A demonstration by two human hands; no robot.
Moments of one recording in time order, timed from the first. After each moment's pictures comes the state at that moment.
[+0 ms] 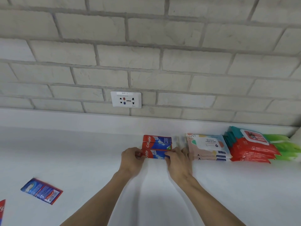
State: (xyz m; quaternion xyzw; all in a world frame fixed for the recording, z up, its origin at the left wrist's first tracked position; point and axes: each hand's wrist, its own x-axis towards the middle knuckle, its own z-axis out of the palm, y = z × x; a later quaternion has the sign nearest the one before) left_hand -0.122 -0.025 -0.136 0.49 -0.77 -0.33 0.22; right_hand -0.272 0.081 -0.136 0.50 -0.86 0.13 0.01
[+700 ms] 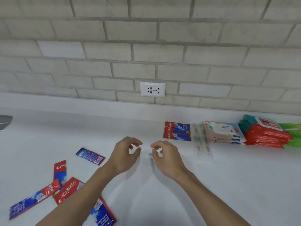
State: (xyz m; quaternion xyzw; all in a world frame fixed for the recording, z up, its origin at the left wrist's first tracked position) left_hand 0.036 0.027 -0.086 0.39 -0.83 -0.27 0.29; right_hand -0.122 0.119 -0.089 0.55 -0.74 0.36 -0.14
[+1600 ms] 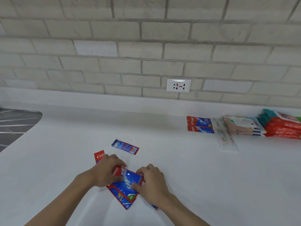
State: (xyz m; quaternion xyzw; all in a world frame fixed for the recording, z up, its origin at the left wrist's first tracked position) left_hand 0.242 -0.007 -0.106 0.40 -0.89 -0.21 -0.08; right_hand 0.082 0.119 -0.131 0.58 -0.75 0.19 -0.24
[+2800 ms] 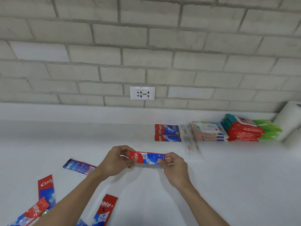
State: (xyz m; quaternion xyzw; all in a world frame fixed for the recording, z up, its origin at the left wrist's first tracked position) left_hand 0.054 -0.002 -0.088 0.37 -0.74 -0.53 0.18; right_hand -0.115 0.145 -0.103 0.29 -0.79 0.48 -0.23
